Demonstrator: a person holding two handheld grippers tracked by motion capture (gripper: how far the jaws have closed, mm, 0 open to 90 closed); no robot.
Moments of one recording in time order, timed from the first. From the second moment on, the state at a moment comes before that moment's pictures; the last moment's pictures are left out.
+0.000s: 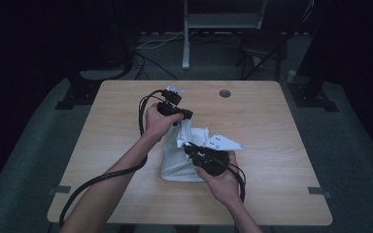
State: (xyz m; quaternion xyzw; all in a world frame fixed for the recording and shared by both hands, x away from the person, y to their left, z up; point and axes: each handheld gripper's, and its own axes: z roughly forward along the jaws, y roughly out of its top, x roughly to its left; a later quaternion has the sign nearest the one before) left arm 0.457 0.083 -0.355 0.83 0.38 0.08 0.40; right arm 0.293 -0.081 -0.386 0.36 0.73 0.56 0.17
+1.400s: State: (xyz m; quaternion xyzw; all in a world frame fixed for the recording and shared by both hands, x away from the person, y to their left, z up) left arm 0.454 0.066 -0.357 0.83 0.35 0.10 0.42; right arm 0.285 -0.103 -0.396 0.40 0.71 0.56 0.19
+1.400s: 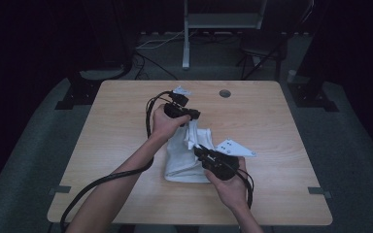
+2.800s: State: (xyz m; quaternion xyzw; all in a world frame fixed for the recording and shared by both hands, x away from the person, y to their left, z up) left arm 0.454 0.047 -0.378 0.84 0.34 0.09 0.41; right arm 0.282 -0.117 -0.418 0.42 0.72 0.53 0.18
